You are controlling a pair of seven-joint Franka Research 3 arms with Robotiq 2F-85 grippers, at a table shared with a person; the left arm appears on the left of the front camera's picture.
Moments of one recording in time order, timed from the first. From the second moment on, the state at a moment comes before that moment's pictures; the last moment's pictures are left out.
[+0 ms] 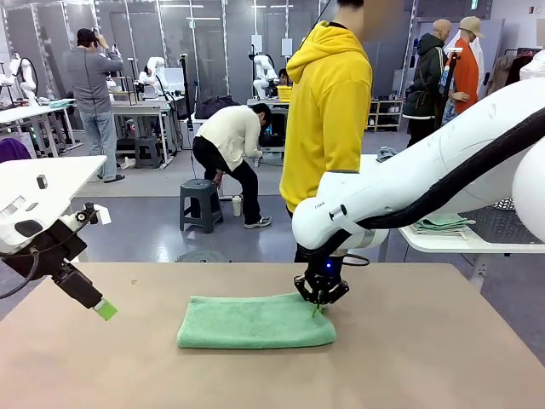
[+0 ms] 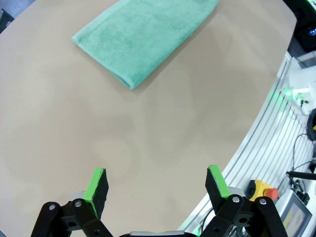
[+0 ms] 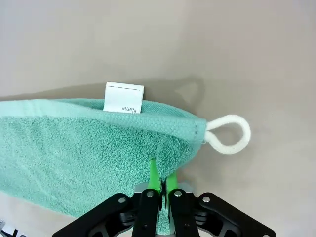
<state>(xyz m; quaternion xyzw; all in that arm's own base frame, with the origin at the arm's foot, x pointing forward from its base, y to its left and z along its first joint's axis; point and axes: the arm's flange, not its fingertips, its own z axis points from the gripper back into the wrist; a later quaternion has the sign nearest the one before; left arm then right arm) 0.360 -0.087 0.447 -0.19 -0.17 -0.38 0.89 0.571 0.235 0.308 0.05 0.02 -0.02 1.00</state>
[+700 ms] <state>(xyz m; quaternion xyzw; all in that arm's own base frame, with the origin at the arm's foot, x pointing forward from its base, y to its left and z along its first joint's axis) 0.360 -0.087 0.447 -0.19 -0.17 -0.38 0.89 0.535 0.159 0.405 0.01 -0.03 -0.01 1.00</state>
